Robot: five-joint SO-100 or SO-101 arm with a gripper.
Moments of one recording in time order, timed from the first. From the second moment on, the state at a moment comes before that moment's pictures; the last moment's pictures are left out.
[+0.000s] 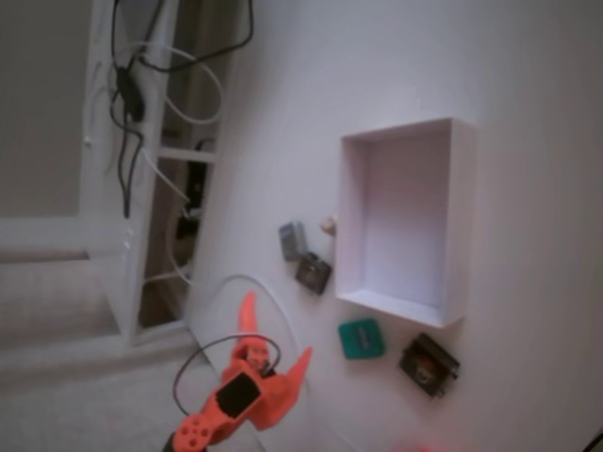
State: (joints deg) arm 12.7 115.1 129.6 65.2 14.5
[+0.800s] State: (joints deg) arm 12.8 112.1 131.0 79.7 21.7
